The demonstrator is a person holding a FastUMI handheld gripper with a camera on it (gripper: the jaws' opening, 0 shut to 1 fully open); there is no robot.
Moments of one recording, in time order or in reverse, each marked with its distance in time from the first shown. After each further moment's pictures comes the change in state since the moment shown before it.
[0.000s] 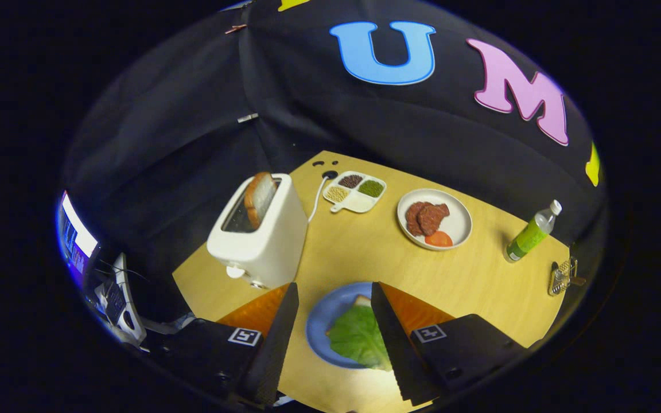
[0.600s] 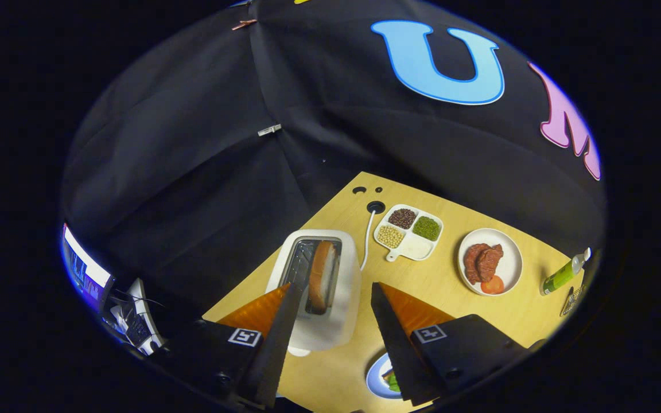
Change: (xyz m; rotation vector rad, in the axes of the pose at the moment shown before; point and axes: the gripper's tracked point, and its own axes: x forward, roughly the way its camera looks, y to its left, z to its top) arm 0.101 0.098 0.088 0.015 0.045 0.064
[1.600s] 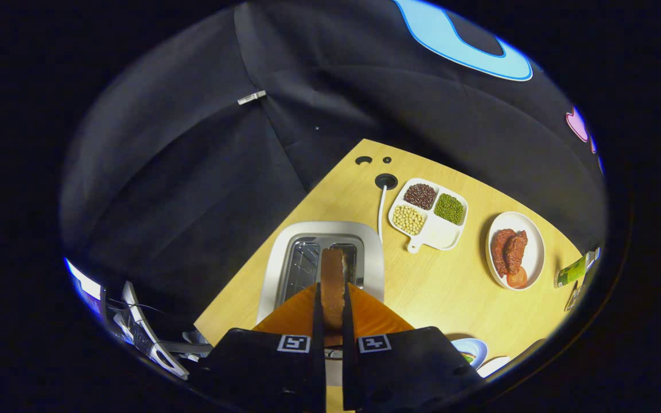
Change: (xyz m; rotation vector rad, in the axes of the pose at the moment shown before) arm 0.077 0.011 -0.008 0.043 0.128 -0.040
